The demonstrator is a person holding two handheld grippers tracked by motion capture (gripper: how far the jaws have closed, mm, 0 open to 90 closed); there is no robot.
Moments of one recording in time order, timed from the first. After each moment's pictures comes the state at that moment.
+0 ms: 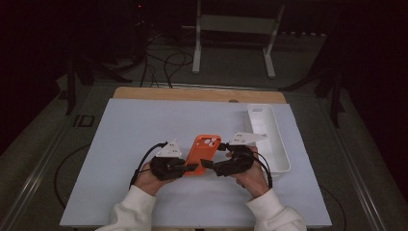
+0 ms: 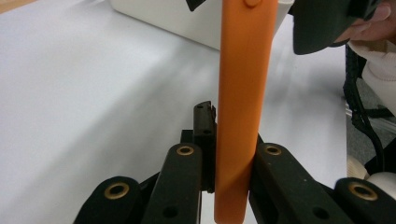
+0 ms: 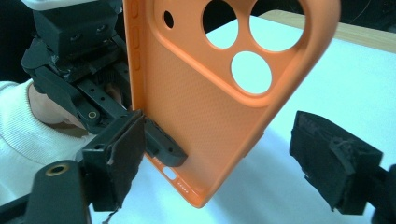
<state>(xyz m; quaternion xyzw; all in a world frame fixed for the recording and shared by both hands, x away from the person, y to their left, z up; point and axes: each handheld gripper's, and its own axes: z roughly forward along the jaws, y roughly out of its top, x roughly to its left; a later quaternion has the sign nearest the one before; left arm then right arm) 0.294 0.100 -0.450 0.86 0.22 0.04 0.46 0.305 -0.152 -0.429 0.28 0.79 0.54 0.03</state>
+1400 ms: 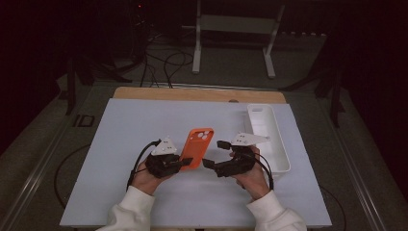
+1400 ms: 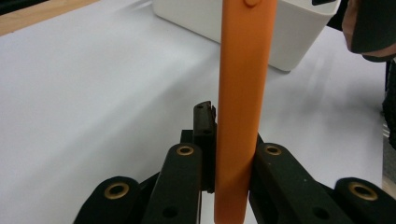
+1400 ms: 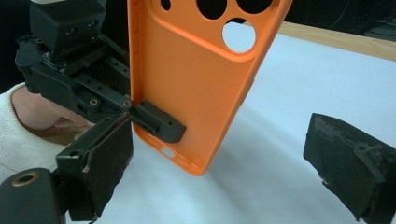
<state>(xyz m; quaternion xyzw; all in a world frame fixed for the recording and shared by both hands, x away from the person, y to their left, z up) 0.296 0.110 -0.447 0.84 0.27 0.08 0.46 0.301 -0.156 -0.430 0.30 0.78 0.54 0.06</state>
